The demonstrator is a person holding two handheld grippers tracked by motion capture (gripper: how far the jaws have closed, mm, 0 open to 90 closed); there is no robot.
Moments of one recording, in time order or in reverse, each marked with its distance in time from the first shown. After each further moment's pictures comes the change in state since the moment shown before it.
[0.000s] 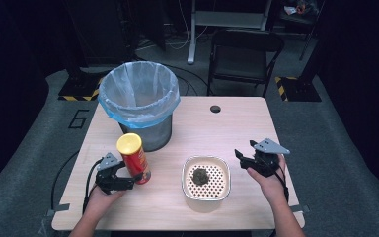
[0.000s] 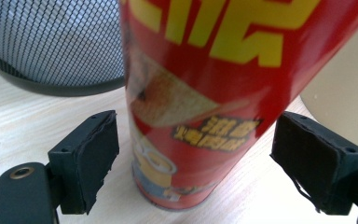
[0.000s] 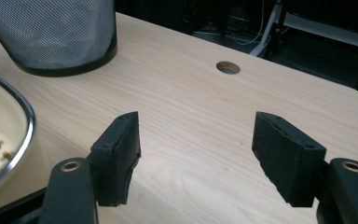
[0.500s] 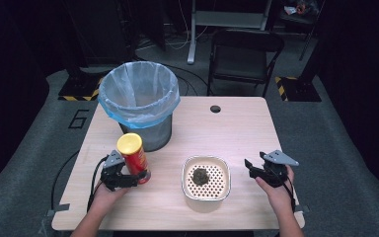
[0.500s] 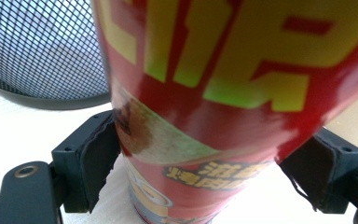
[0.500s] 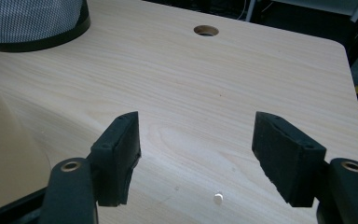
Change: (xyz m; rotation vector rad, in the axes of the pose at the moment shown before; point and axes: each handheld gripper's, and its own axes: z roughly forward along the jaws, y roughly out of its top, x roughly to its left) left arm 0.001 0.005 0.012 -0.002 0.022 0.040; right arm -0.016 -0.042 -0.011 0.046 -0.056 0.085
